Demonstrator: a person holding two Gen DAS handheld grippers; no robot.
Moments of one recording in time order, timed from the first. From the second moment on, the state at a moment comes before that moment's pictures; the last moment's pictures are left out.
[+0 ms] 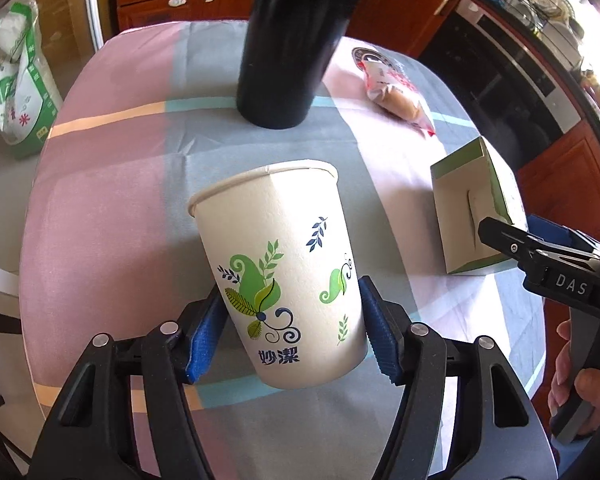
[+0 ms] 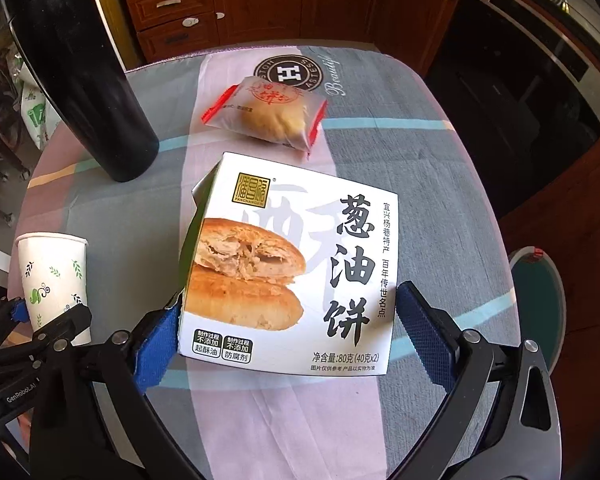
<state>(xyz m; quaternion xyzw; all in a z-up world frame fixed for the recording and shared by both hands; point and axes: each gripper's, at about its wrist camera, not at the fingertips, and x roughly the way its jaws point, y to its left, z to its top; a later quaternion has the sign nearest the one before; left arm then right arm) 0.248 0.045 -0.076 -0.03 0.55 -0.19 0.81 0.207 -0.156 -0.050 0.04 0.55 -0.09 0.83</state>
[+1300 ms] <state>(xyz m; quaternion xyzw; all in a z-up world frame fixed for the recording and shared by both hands) 0.186 -0.061 -0.076 0.05 0.56 -0.26 0.79 0.108 -0.222 -0.031 0.03 0.55 -0.09 0.83</state>
